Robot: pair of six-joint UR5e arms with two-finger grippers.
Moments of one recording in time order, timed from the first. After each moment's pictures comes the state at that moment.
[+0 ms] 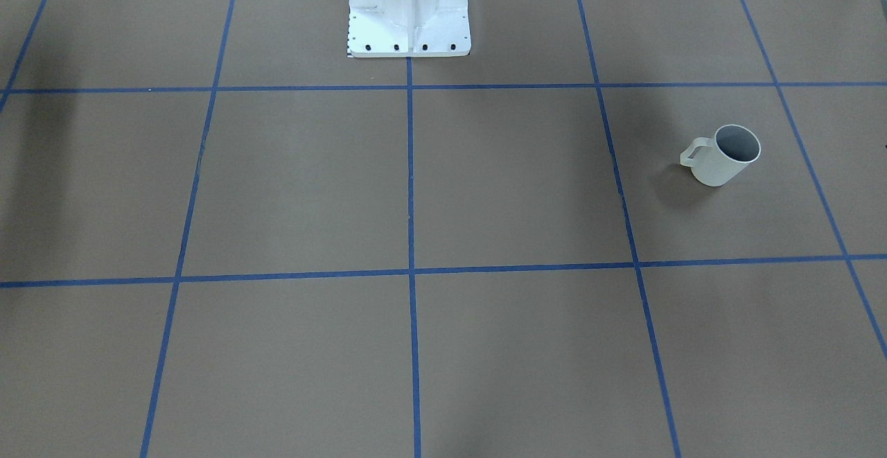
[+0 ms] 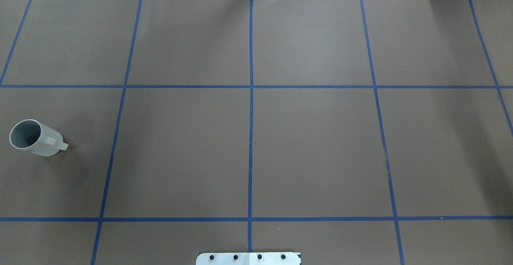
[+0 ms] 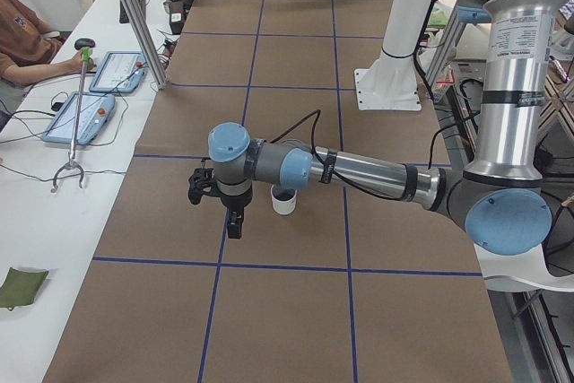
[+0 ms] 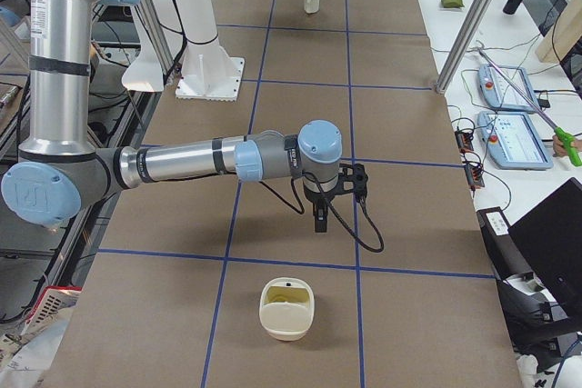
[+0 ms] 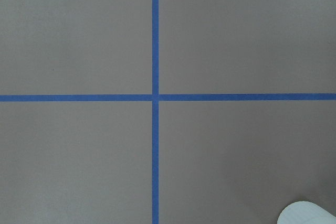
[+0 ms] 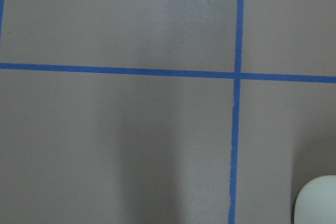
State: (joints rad) left arm -1.47 -1.59 -1.73 -1.58 -2.32 -0.18; right arm 1.52 -1.68 1.85 -1.58 2.42 0.12
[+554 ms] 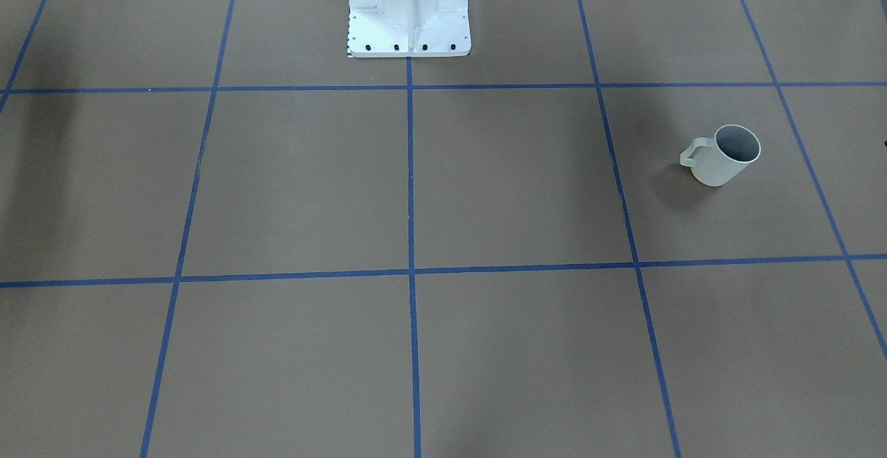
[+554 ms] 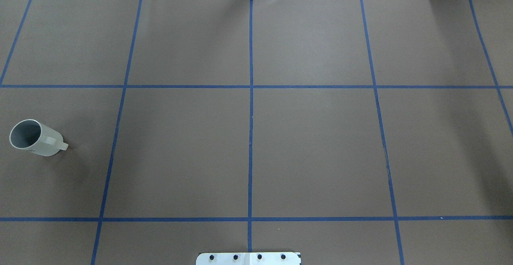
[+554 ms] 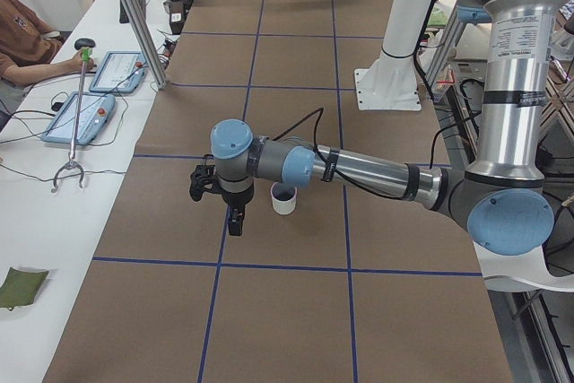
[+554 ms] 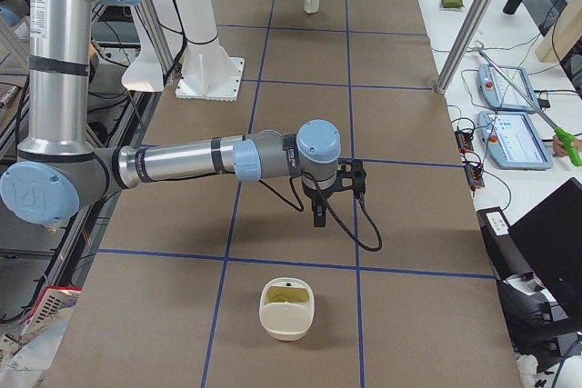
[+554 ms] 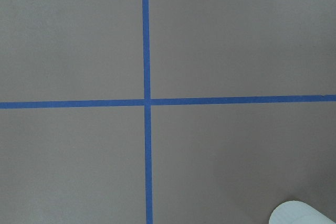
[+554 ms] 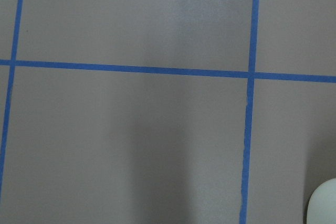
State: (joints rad) left arm -1.47 -1.58 -1.75 -1.58 -2.32 -0.18; right arm 1.52 -1.69 1.86 -1.57 2.44 0.11
